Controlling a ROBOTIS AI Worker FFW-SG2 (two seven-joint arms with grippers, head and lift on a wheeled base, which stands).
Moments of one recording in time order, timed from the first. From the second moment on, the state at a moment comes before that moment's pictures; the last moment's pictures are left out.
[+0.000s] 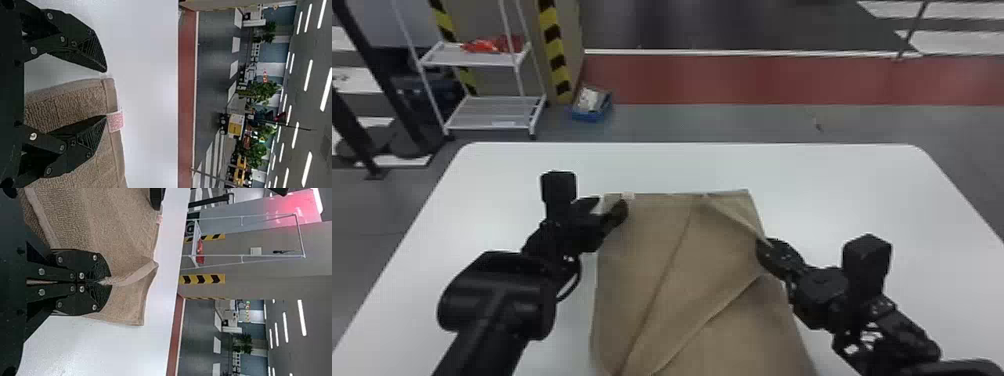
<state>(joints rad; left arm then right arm) -0.25 0.08 -0.16 -1.22 0.17 0.29 -0.12 0.28 -0.10 -0.01 -1.88 0.00 0.31 0.43</state>
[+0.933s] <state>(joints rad) -0.28 0.08 -0.16 -1.16 0.14 0.25 -0.11 0.28 -0.10 0.00 -1.87 0.00 0.29 0.43</state>
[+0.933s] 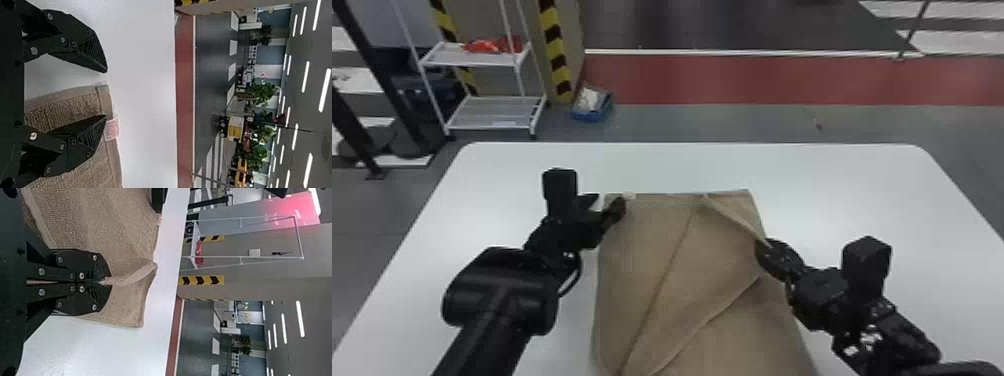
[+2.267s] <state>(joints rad) 0.09 0.11 0.15 -2.03 0.20 0.64 0.00 0.20 -0.11 -0.22 -2.16 0.01 0.74 0.42</state>
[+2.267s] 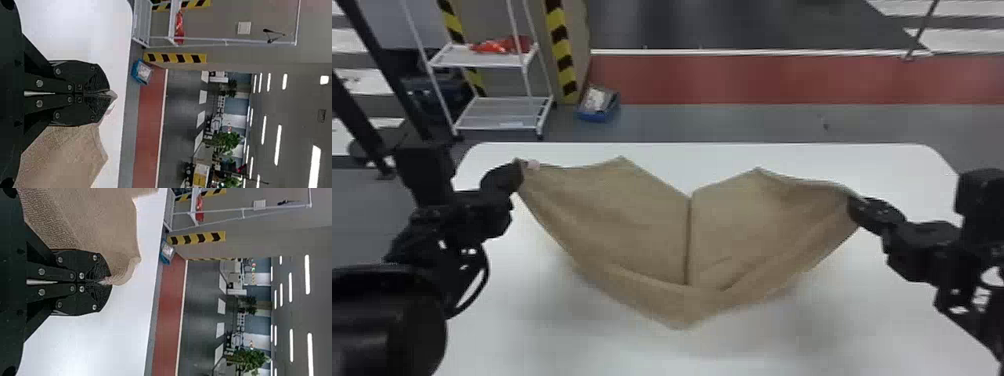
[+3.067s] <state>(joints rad) 0.24 0.10 0.25 -2.60 0.24 1.05 0.31 0.03 -0.11 -0.34 -2.34 -0.01 1.14 0.42</state>
